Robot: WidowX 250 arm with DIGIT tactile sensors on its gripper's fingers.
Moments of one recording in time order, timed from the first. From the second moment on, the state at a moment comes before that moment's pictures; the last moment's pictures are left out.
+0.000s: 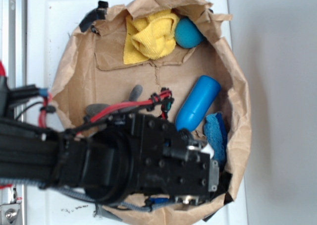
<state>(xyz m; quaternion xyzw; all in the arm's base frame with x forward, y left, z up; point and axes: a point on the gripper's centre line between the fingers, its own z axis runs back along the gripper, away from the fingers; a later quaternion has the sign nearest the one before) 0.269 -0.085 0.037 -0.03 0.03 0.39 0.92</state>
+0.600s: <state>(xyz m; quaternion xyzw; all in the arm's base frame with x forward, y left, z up) 0.266 -0.008 0.095 -0.03 -0.04 0.40 0.91</state>
